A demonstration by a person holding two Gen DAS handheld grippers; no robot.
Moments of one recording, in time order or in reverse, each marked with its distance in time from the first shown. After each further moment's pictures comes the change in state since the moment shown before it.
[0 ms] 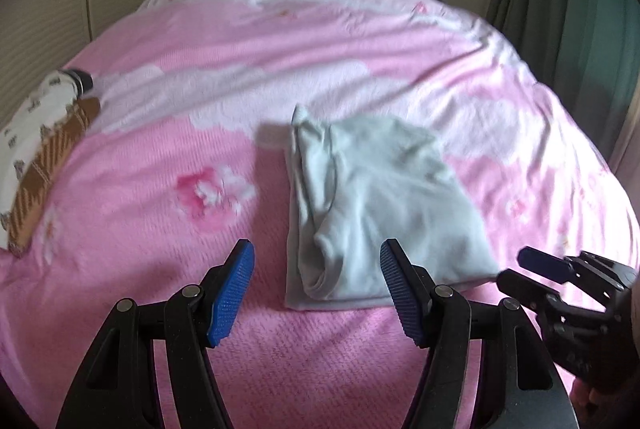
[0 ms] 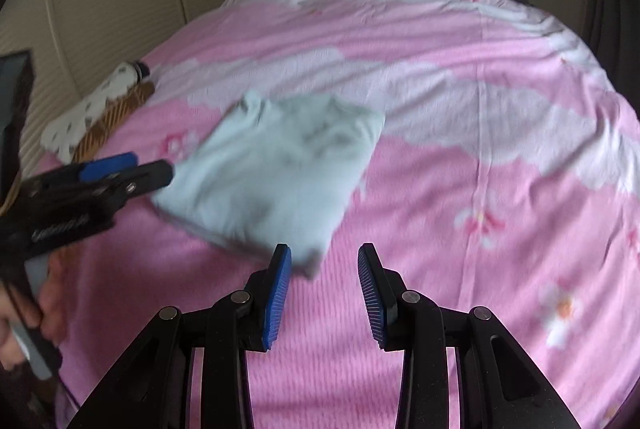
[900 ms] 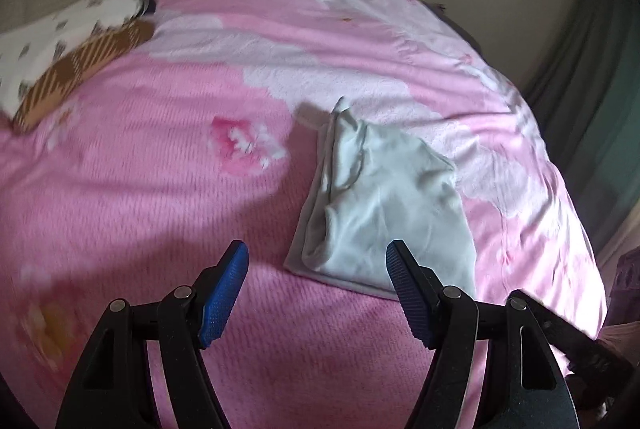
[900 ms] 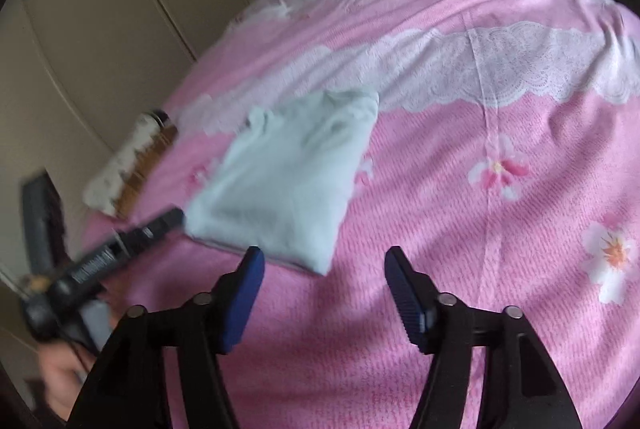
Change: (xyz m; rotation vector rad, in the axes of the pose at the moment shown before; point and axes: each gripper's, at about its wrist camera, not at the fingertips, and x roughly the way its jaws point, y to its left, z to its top) left arm -0.015 0.024 -0.035 -0.365 -0.064 -0.032; right arm -0.003 -0.051 -0.009 0.276 -0.046 0.276
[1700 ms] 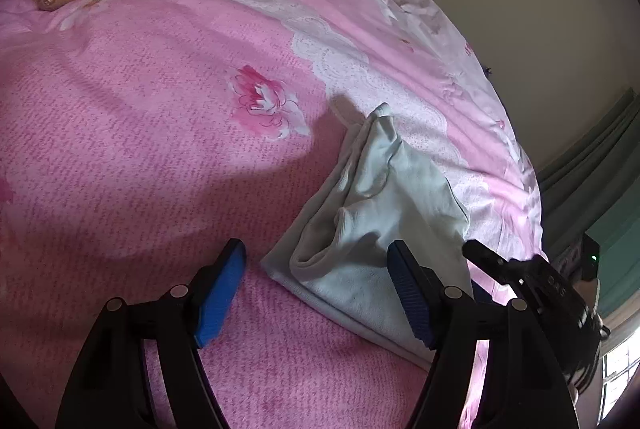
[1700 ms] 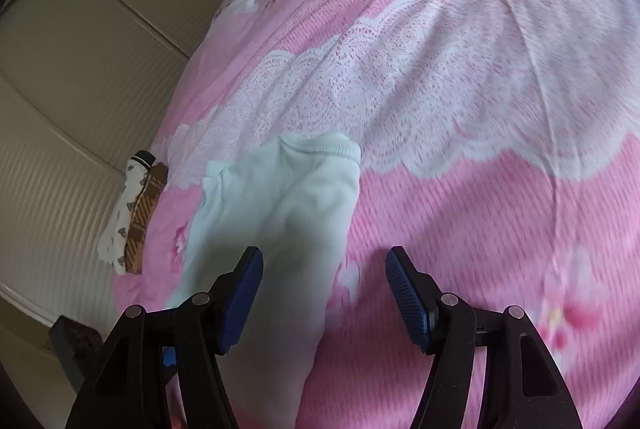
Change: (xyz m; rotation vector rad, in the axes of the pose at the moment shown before) left arm 0.038 0.013 -0.012 -0.320 -0.057 -0.057; right arm 0.114 -0.047 0.085 0.126 0.157 0.101
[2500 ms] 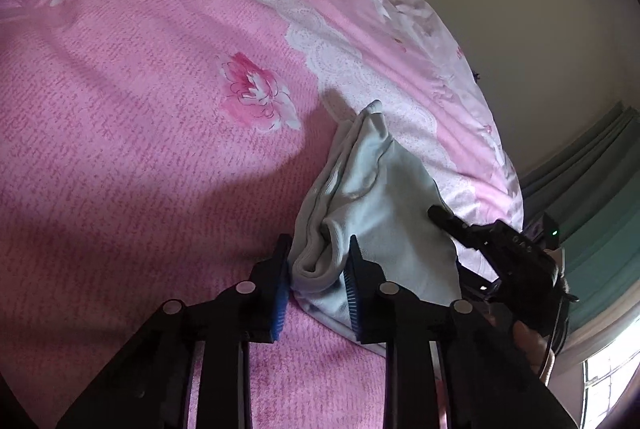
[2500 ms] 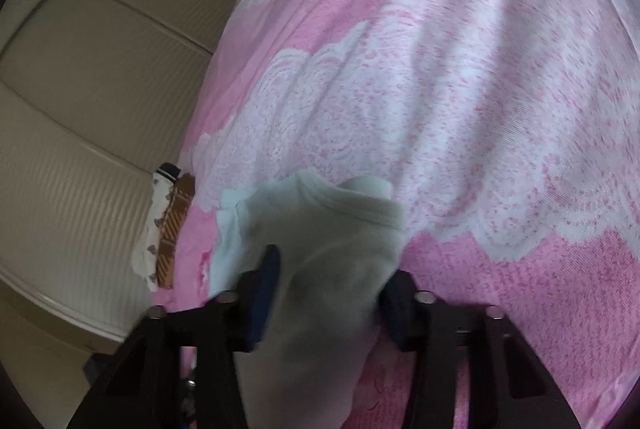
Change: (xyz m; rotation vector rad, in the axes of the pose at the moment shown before) left arm 0.006 0.010 -0.002 -0.037 0.015 -0.082; right arm 0.036 -0.024 0.024 0.103 0.058 0.208
